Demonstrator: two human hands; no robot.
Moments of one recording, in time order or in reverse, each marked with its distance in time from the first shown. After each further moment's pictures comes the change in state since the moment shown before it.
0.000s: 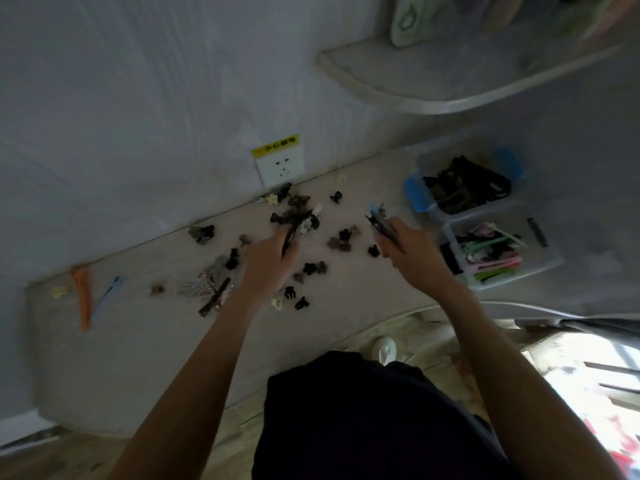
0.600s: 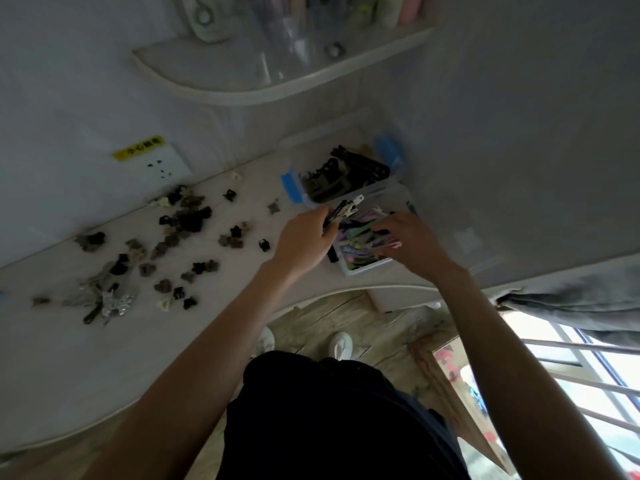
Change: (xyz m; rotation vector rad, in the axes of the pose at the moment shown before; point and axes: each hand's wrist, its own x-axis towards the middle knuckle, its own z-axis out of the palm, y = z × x) left_hand 0.036 0.205 0.140 0.090 -0.095 0.235; right_hand -0.041 0.189 -0.124 -0.275 0.007 -0.121
